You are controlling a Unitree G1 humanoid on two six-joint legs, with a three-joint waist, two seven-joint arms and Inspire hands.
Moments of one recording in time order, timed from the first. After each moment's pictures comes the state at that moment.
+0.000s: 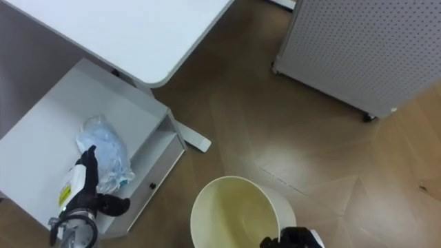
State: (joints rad) left arm -0.50 0.23 -0.24 1.21 0.37 -0.15 0.64; right arm -0.30 -0.25 0.37 1.20 0.42 -0.14 -0.04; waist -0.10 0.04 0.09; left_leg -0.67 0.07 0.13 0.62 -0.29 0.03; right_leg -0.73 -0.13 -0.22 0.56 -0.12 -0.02
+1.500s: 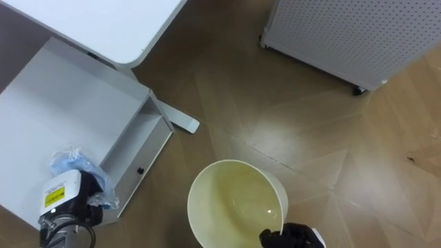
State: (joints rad) left arm -0.52 0.30 -0.36 1.28 0.51 -0.02 0.67; right arm -0.32 -0.26 0.41 1.15 0.63 -0.10 -0.06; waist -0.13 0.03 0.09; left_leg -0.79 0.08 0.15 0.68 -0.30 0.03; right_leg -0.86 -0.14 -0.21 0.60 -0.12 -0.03
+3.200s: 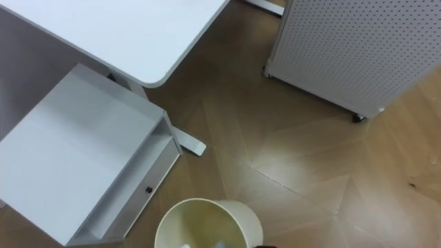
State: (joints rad) left arm -0.23 0.09 -0.67 1.04 0.30 -0.19 0.02; right arm -0.26 -0.18 0.48 1.21 0.57 -0.15 0.10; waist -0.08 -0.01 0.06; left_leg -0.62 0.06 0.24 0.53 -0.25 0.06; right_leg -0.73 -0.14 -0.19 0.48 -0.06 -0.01
